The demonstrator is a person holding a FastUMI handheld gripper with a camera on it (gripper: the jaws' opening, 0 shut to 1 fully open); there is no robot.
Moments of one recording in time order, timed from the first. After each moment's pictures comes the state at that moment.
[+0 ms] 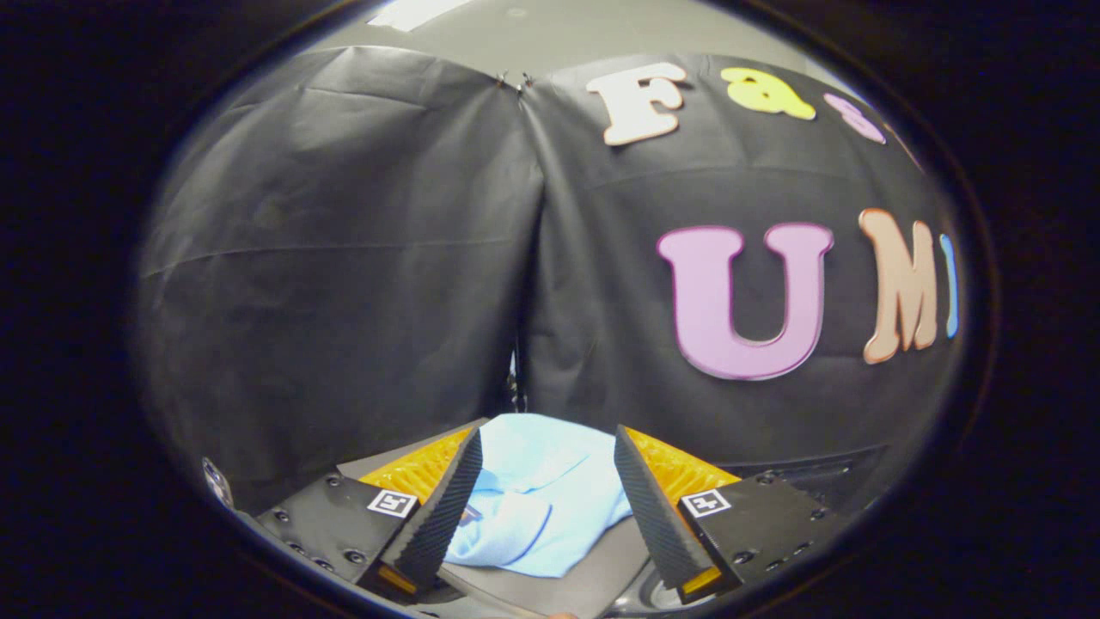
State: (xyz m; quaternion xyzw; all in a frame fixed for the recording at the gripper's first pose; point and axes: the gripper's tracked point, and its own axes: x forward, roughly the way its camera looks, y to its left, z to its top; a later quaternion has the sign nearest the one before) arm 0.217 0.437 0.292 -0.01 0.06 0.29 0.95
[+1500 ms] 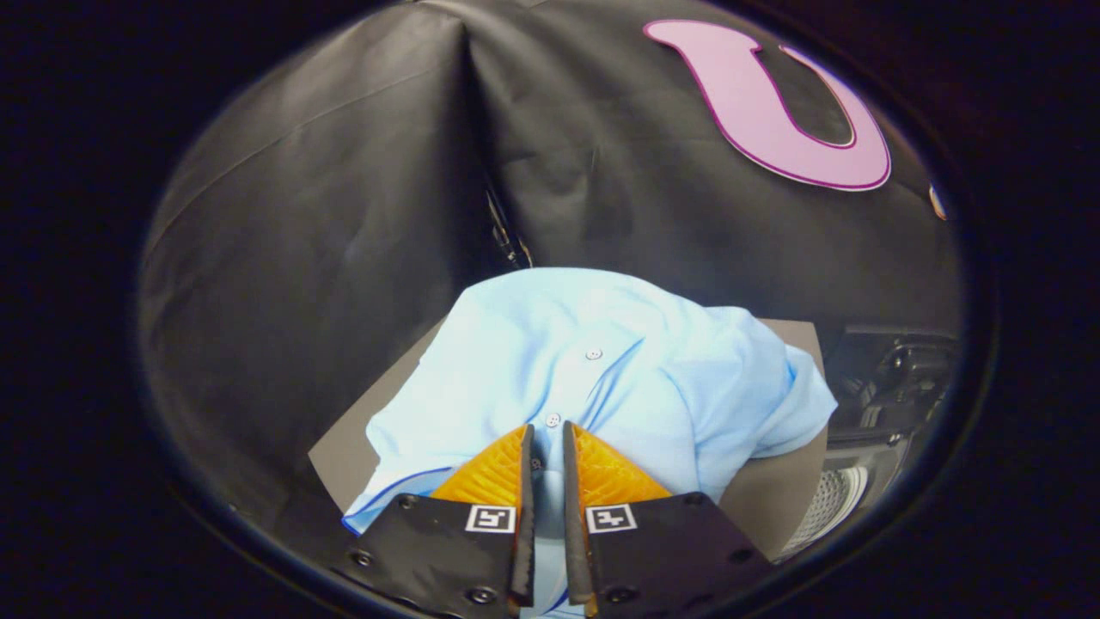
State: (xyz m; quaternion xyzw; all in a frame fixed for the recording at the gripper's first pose) arm 0.268 0.476 0.182 0.03 0.32 0.28 0.90
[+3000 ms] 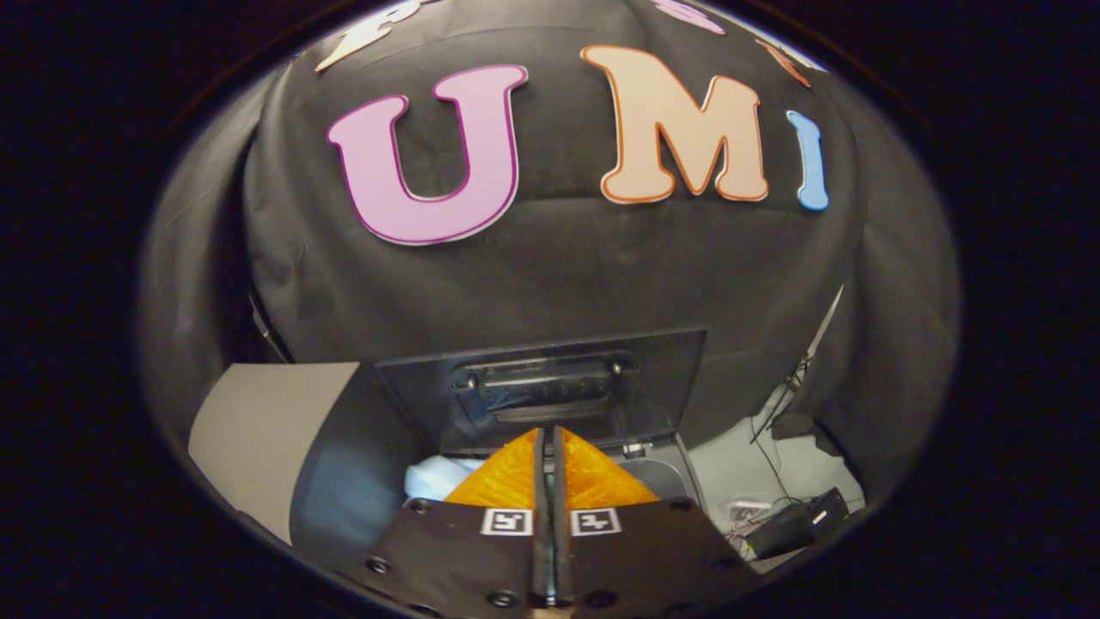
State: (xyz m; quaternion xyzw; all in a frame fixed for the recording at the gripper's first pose) arm 0.250 0.344 0.481 0.02 0.26 -0.02 0.97
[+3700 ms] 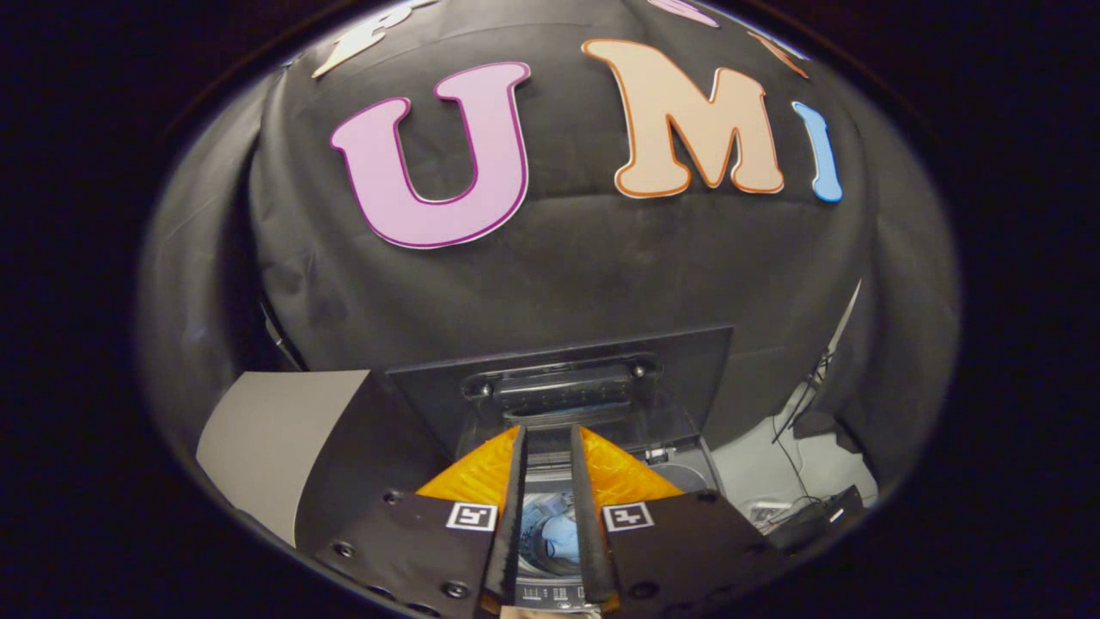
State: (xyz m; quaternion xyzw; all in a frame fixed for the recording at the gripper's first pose) arm 0.271 0.351 0.480 0.04 0.23 0.00 0.97
